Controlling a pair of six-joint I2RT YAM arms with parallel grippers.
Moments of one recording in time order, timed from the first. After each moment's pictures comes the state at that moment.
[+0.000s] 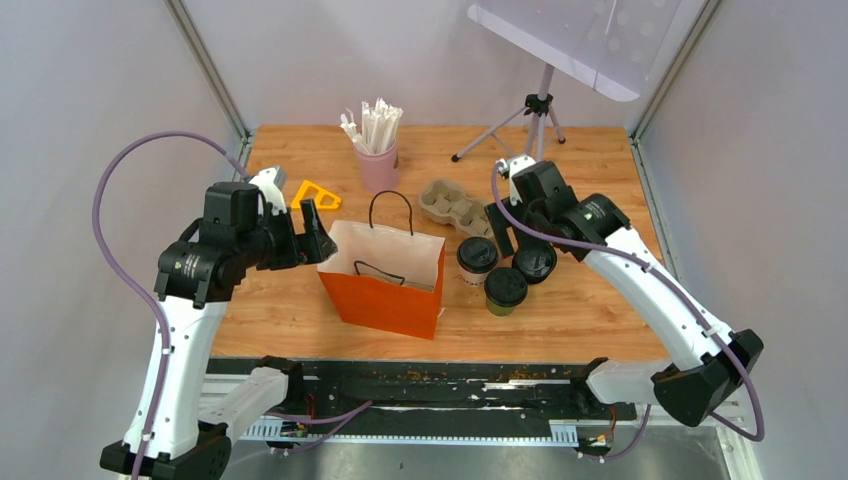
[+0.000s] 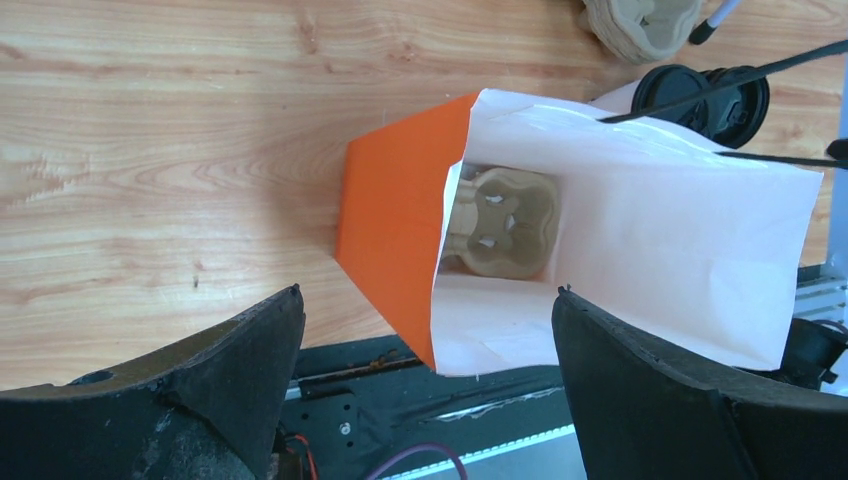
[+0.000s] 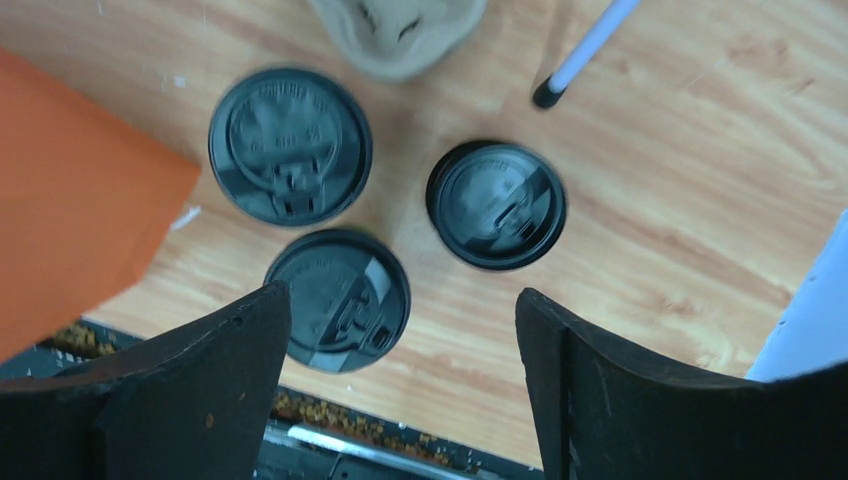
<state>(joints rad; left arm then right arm) -0.21 0.93 1.37 -1.19 0.17 -0.38 0.61 1.30 1.45 -1.03 0.22 0.10</state>
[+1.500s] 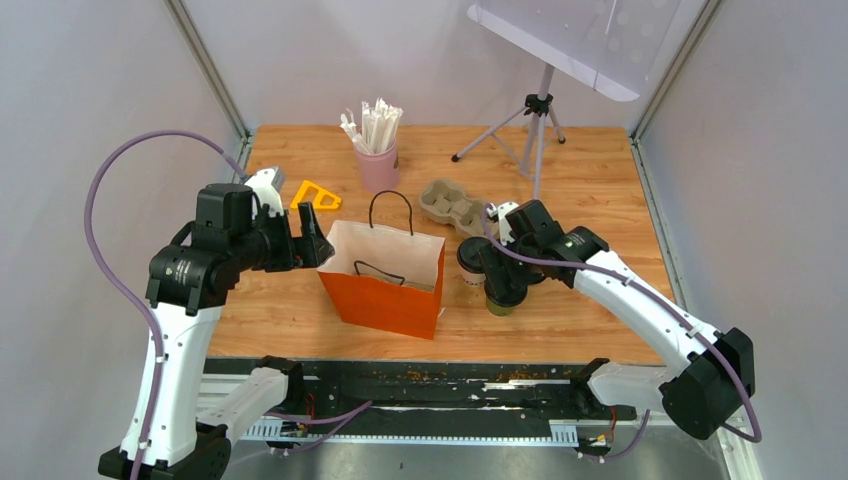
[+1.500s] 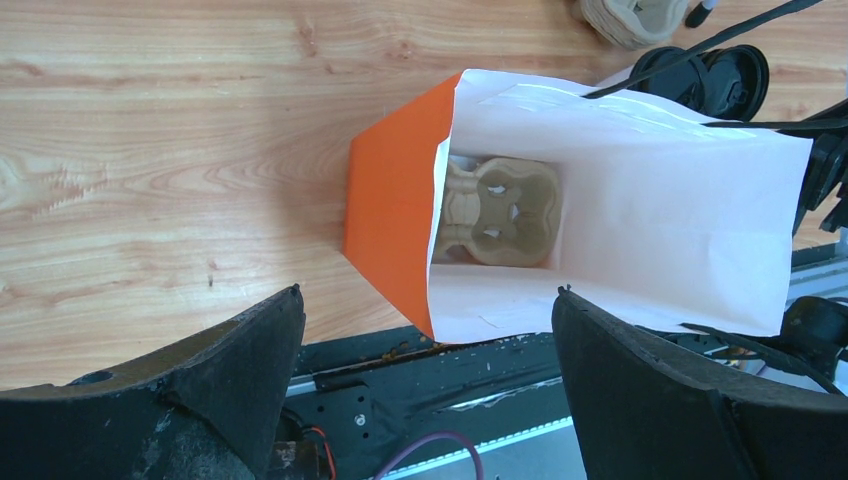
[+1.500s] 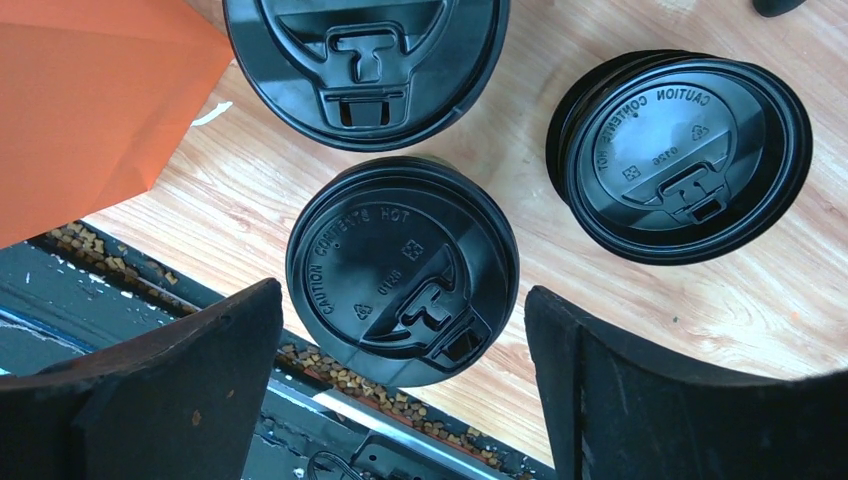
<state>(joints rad) -0.21 0.92 1.43 -1.25 0.18 -0.32 0.61 1.21 1.03 -0.85 -0.01 0.10</state>
